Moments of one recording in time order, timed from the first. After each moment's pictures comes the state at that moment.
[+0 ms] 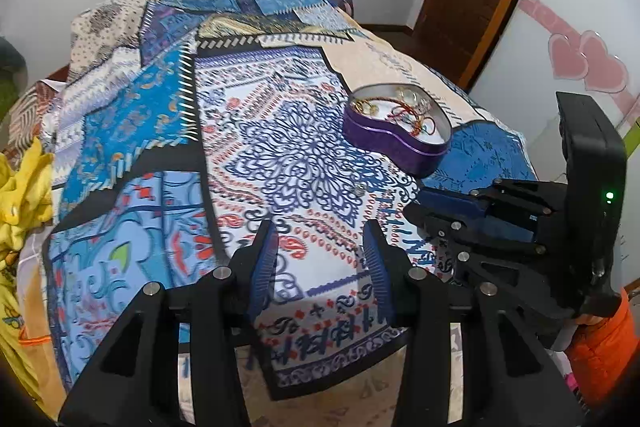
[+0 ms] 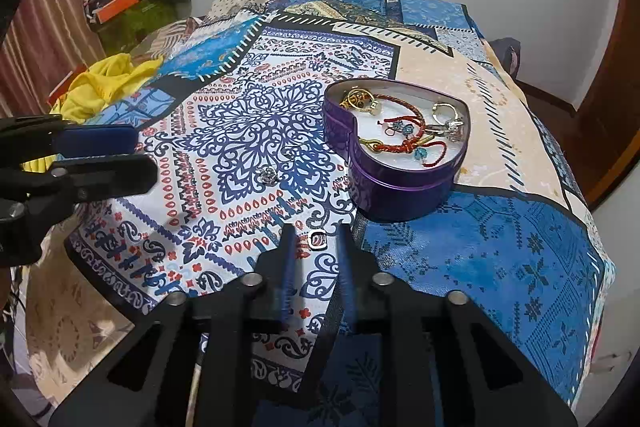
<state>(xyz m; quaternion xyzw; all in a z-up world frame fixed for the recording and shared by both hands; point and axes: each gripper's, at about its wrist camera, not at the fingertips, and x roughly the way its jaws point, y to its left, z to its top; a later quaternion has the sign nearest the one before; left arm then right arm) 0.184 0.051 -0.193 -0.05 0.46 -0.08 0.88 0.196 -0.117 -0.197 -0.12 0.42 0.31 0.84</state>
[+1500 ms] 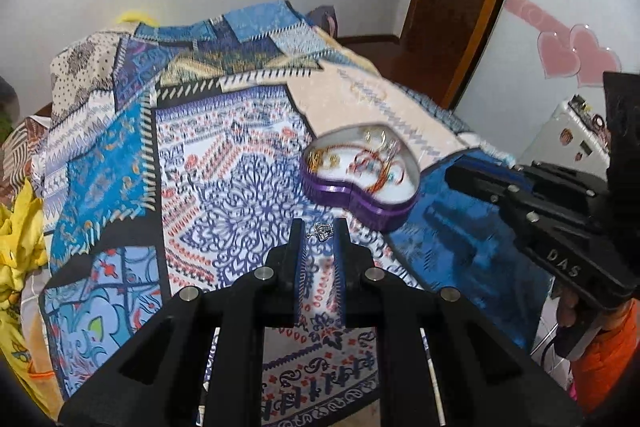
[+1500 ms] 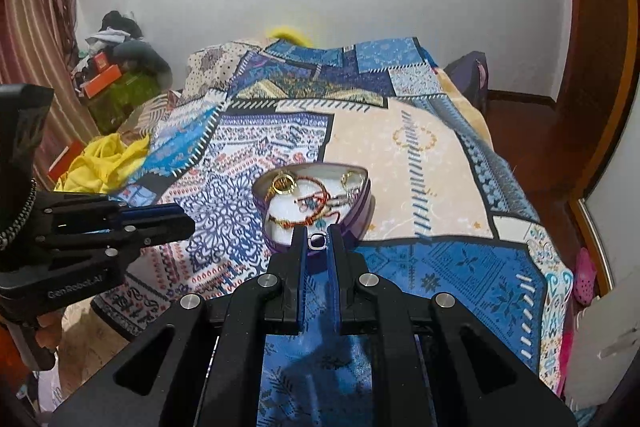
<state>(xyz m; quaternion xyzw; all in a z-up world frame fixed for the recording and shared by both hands) 0.216 0.014 -0.165 -0.03 0.42 -0.10 0.90 0.213 -0.170 -0.144 -0.03 0.36 0.28 0.89</state>
